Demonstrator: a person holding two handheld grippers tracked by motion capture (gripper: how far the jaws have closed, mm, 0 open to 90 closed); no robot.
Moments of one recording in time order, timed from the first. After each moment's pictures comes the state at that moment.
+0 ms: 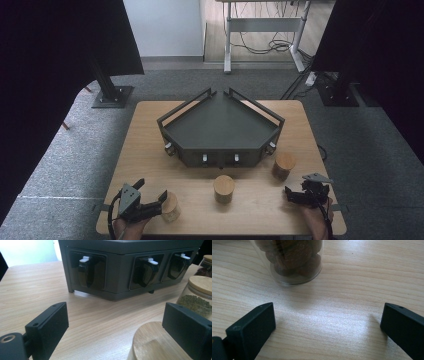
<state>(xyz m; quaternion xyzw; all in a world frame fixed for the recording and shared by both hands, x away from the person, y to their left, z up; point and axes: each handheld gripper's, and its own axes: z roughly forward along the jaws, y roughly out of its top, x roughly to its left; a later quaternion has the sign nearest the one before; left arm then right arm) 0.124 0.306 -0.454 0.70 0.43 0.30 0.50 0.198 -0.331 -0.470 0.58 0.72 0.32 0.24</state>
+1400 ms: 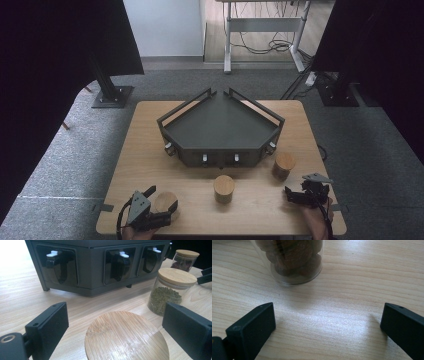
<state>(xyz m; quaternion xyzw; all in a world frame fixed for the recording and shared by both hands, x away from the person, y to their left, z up) 0.114 0.294 -0.462 0.72 0.39 0.27 0.51 0.198 -0.331 -0.470 0.57 0.72 0.32 0.24</state>
